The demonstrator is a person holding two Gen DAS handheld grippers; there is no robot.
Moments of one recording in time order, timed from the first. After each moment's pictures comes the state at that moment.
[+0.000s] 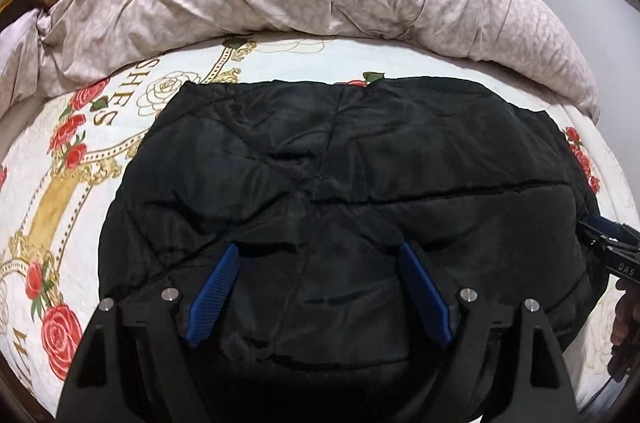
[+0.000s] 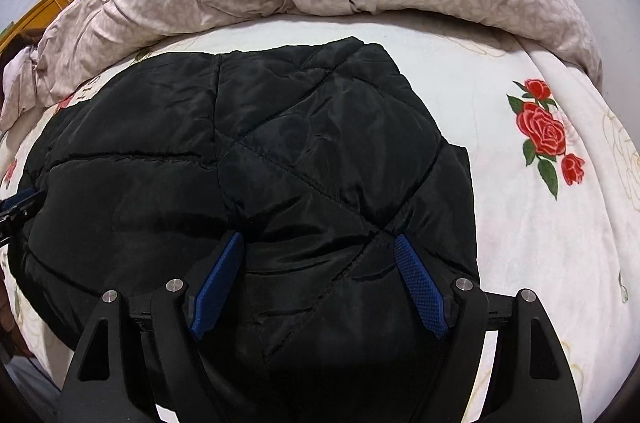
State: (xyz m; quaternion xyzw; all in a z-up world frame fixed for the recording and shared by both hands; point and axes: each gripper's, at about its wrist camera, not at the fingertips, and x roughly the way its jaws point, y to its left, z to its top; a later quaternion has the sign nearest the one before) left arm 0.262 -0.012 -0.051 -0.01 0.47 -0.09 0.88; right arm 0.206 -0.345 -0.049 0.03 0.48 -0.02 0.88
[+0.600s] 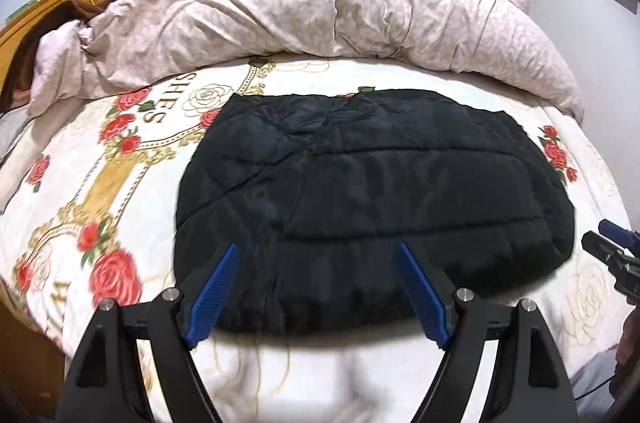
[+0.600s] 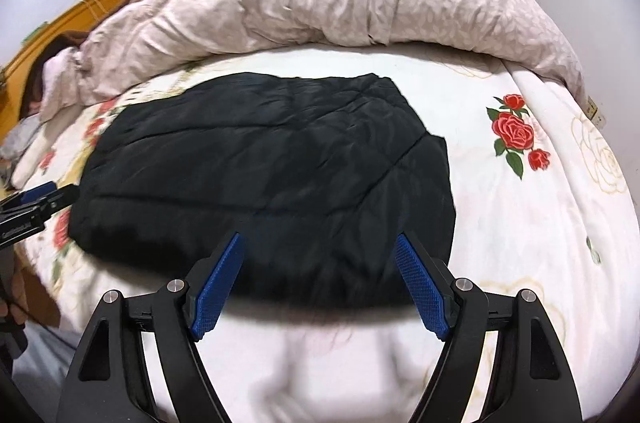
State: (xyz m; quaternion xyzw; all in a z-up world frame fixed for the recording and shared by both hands) left arm 0.153 -0.002 0.018 -0.01 0.45 -0.06 0.89; right arm 0.087 -0.302 0.028 0.02 0.44 0.01 0.90
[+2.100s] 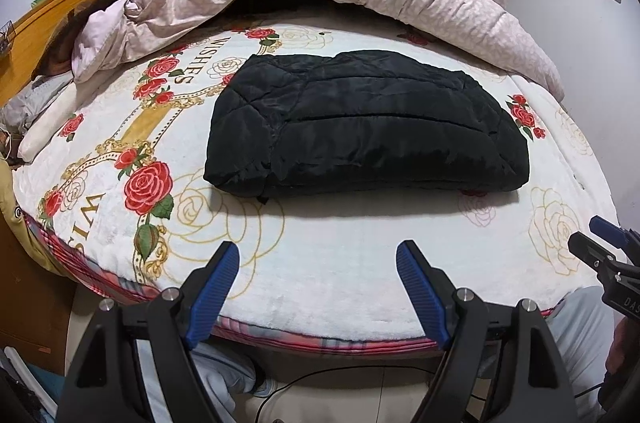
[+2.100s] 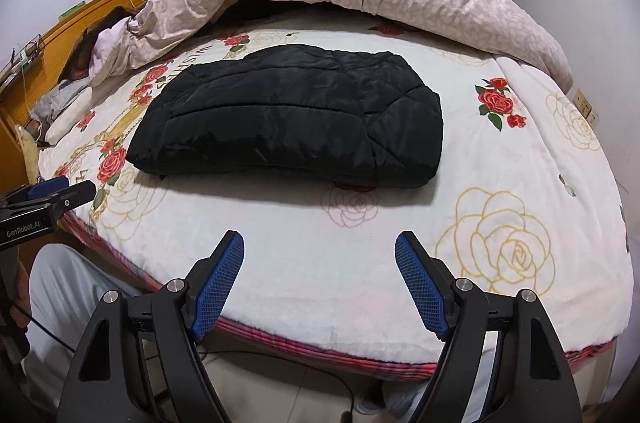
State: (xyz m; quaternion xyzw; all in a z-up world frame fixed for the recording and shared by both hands) left arm 0.013 -0.004 0.038 -0.01 0.46 -0.06 0.89; right arm -0.043 -0.274 0.042 0.01 0.44 0.03 0.90
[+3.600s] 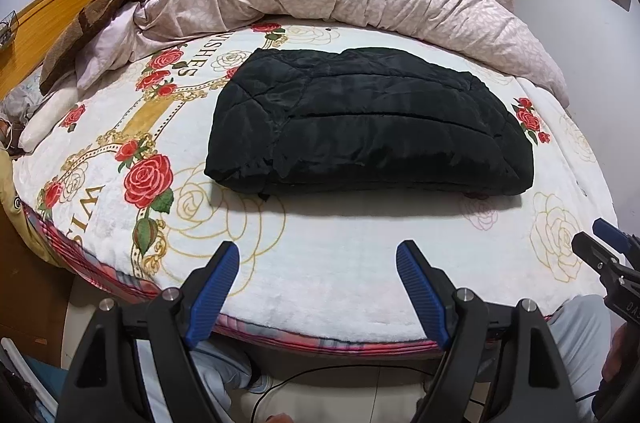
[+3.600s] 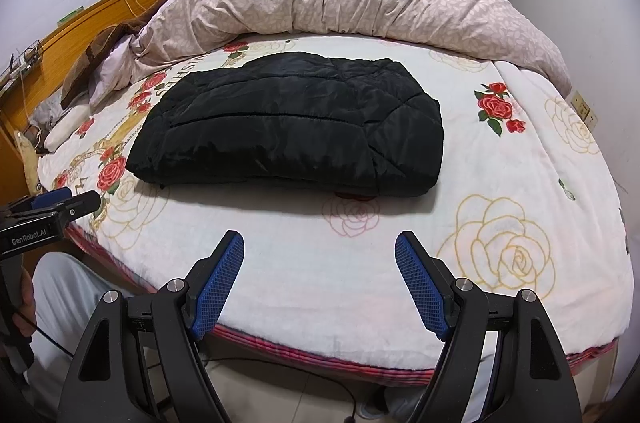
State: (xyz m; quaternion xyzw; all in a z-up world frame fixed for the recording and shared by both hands) left arm 0.017 -0.003 0.033 -0.02 0.47 -0.05 0.88; right arm -0.037 -0.276 0.047 0.01 0.43 0.03 0.90
